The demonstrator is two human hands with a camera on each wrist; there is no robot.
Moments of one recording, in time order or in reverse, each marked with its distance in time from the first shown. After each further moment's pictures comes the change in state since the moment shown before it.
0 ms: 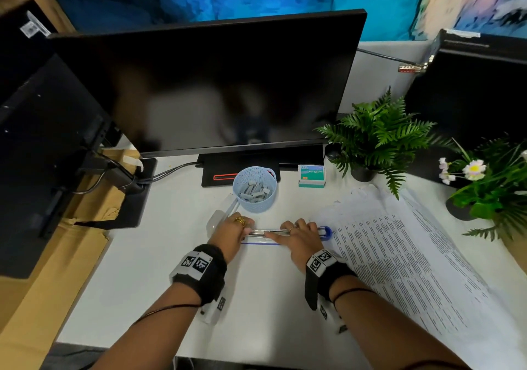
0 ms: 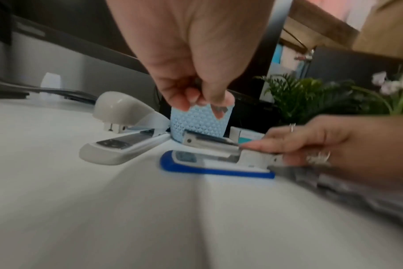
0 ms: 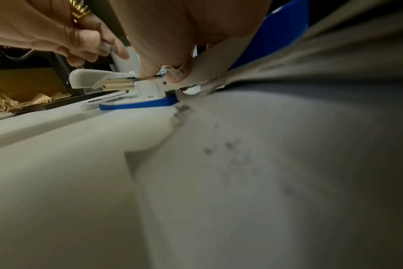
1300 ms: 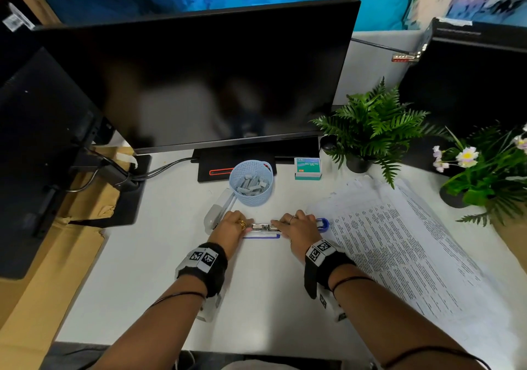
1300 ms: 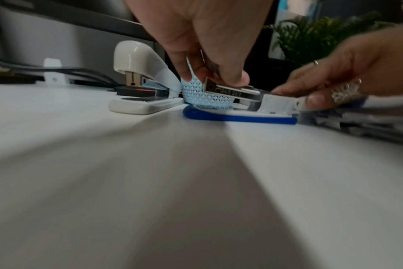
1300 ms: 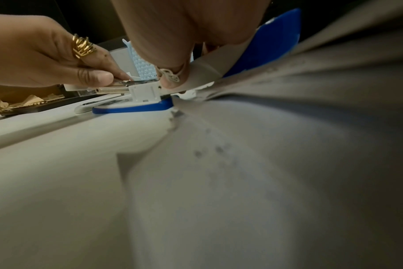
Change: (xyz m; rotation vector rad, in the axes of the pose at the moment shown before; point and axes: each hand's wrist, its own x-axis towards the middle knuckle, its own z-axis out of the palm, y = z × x) left_hand 0.002 -0.015 0.021 0.044 0.086 0.095; right_hand 0.008 0.005 0.008 0.072 -0.007 0.043
